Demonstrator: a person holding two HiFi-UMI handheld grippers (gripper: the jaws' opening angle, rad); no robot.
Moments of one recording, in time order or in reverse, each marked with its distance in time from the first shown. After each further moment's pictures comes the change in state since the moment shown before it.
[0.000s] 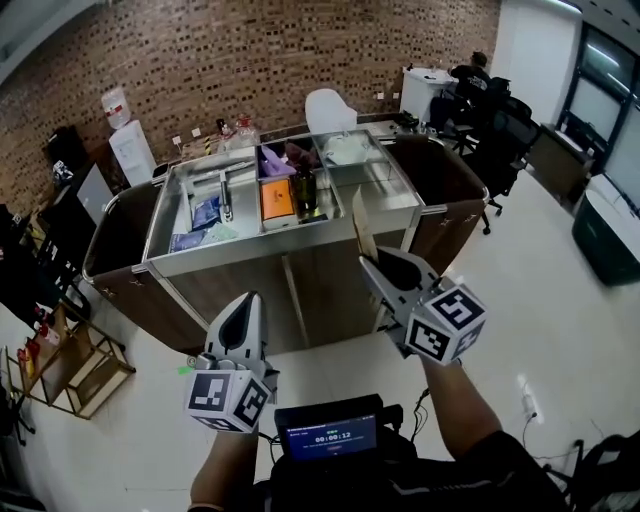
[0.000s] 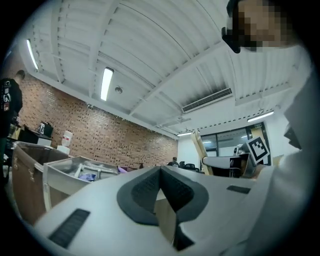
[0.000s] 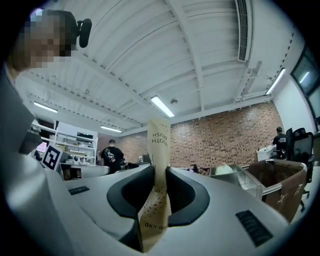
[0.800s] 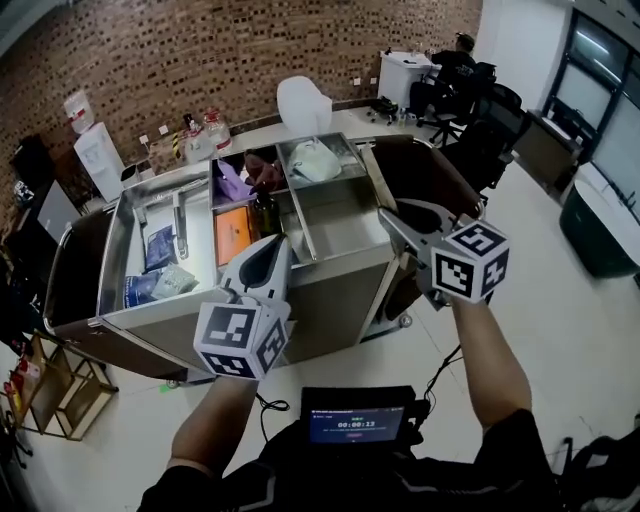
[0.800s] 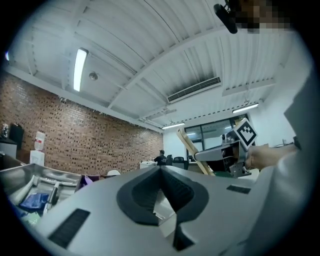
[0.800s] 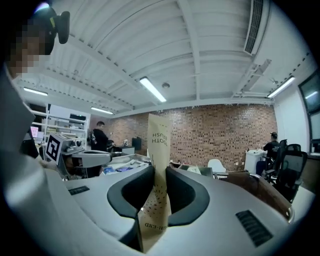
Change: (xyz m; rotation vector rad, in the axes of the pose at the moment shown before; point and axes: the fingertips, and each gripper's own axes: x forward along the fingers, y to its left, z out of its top) left arm 0.403 -0.009 -0.026 0.116 0.067 -0.190; right arm 0.138 -0.359 0.018 -0.092 0.192 -0.075
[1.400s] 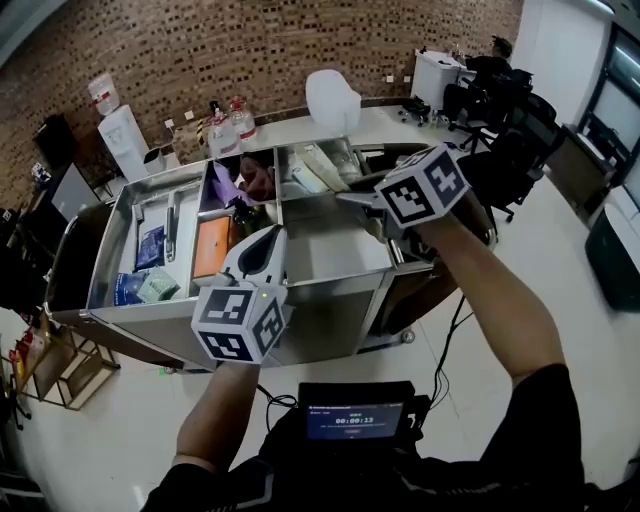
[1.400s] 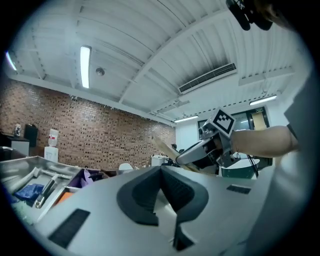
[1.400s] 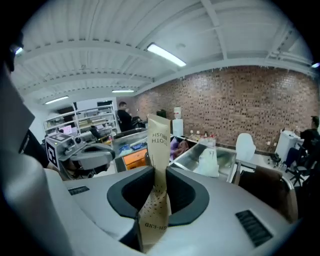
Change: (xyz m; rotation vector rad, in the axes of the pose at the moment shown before) left arm 0.161 -0.028 -0.025 -0.041 0.071 0.152; right arm 0.094 -0.132 -0.026 -0.023 0.391 0.378
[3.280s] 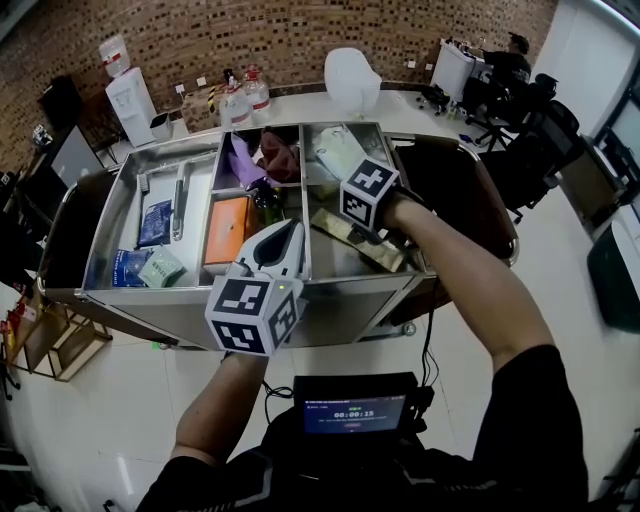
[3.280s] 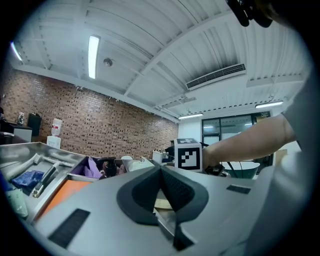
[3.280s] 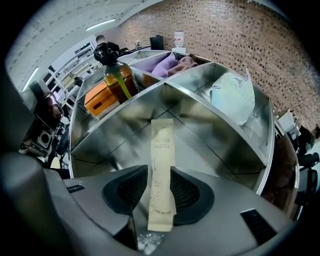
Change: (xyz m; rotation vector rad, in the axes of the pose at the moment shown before) left arm 0.034 0.098 -0.053 -0.073 0.058 0.018; right arm 0.180 -0.065 -0.145 0.021 0.838 -0.010
